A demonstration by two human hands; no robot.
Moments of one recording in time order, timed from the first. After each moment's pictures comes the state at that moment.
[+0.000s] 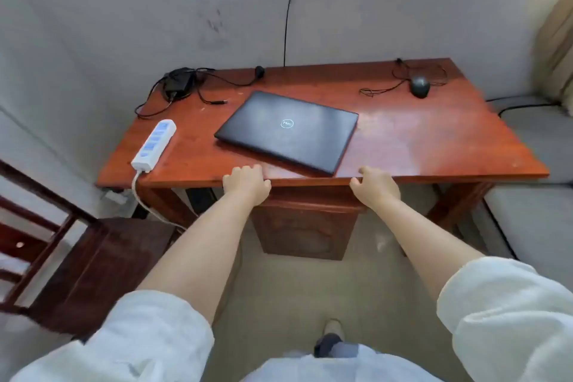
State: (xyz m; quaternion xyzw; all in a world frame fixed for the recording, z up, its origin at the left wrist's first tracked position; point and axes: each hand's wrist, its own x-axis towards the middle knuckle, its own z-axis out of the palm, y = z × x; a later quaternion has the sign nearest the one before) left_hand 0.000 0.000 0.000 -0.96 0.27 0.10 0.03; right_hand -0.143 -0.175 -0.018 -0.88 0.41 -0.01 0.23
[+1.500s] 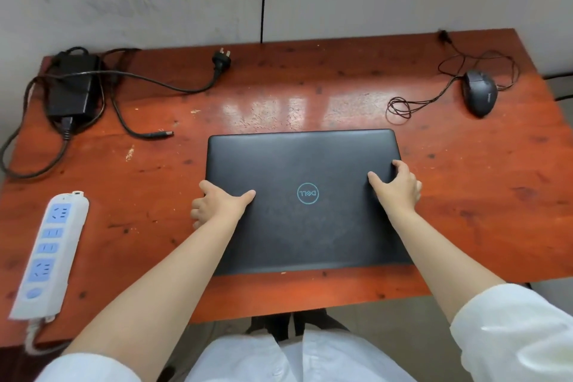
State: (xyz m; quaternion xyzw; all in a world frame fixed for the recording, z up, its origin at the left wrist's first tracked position) left_hand 0.273 -0.162 -0.089 -0.94 -0.11 0.28 -0.18; right_hand 0.101 -0.364 -0.098 -0.70 0.64 -0.08 0.31
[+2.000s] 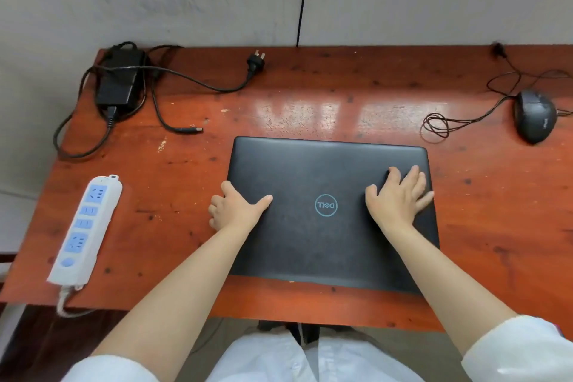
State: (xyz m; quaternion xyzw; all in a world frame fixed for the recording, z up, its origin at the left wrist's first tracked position) left_hand 0.266 -0.158 -0.088 -0.95 -0.06 0.25 -0.15; right_hand 0.137 -0.348 -0.101 -0.82 0.54 0.02 0.20
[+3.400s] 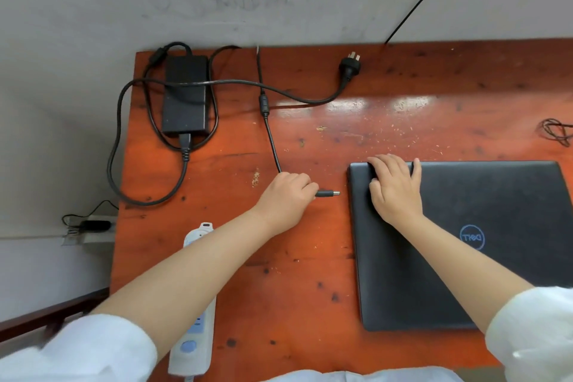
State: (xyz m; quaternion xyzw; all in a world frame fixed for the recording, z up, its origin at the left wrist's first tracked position) left_hand 0.467 -0.065 -0.092 -0.74 0.65 0.10 -0.16; right_hand 0.327 -0.223 -0.118 -0.92 0.36 0.03 0.15
